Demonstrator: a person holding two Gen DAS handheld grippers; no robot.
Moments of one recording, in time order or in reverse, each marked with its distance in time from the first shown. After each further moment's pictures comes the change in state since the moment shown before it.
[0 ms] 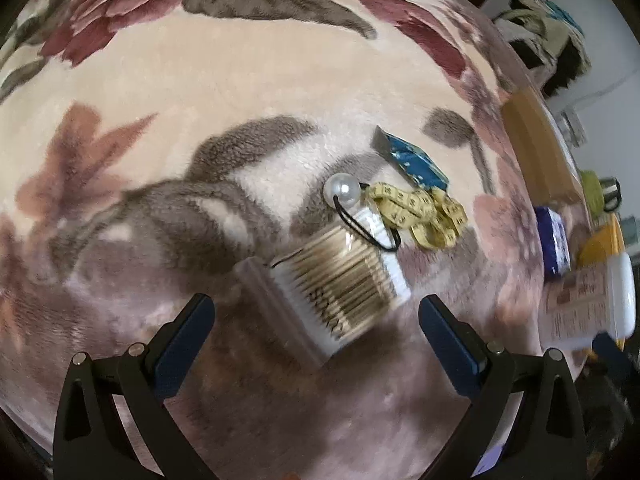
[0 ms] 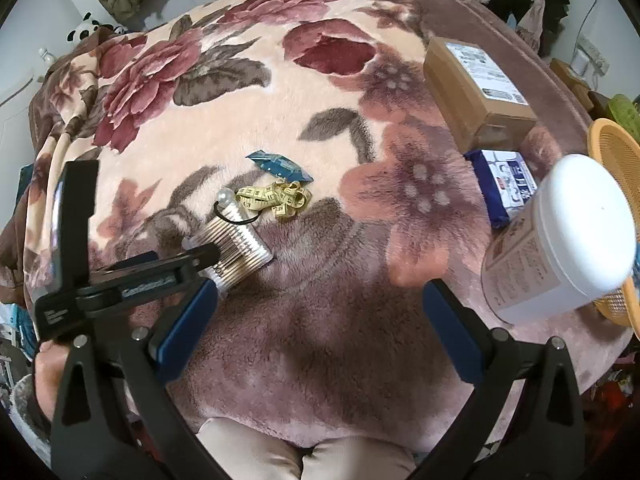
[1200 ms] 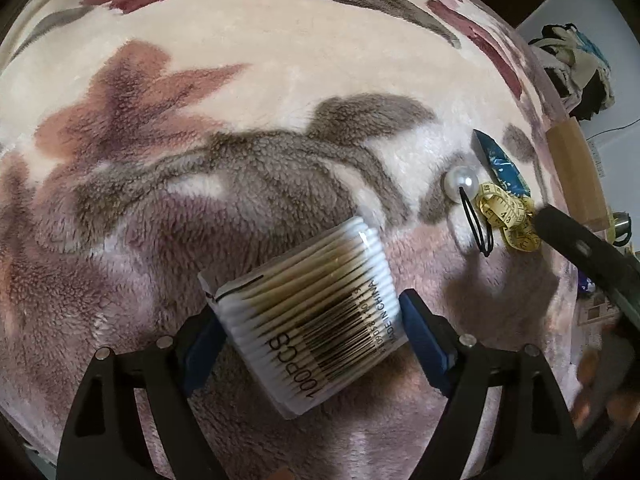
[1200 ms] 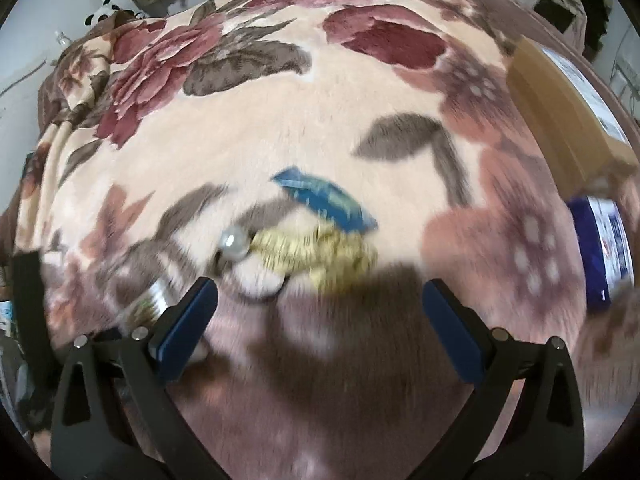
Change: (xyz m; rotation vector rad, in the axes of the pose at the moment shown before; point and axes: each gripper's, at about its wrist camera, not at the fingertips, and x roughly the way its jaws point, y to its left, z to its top) left arm 0.013 0.079 -0.026 -0.098 -0.019 0.006; right arm 0.105 0.034 0.047 -0.083 -0.008 0.042
